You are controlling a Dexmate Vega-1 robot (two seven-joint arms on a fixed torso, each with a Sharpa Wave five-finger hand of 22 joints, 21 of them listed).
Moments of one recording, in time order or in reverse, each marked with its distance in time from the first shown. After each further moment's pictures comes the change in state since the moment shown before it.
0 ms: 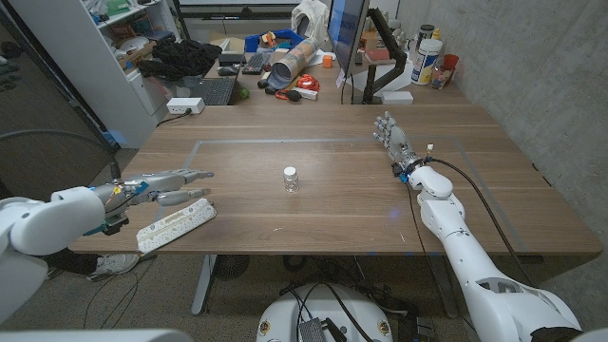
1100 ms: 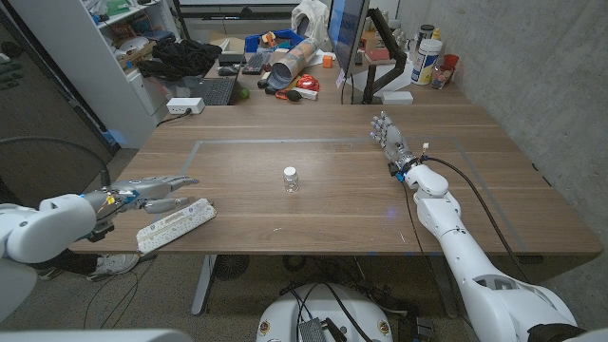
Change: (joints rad) left arm 0.016 -0.017 -0.021 0.045 0.114 -0.028 0.011; left_hand 0.006 0.012 0.008 0.000 0.005 -0.030 -0.023 -0.011 0.005 -0.030 -0.009 -0.007 0.000 0.000 0.000 -0.008 0.002 0.000 0.000 -0.015 0.005; right arm 0.015 0.007 -0.017 0.014 -0.018 -0.002 -0.012; right_hand 0.000 0.000 0.000 0.000 0.000 0.000 0.000 0.000 0.000 0.000 0.000 0.000 0.000 0.000 0.000 0.000 0.000 0.000 0.000 -0.006 0.000
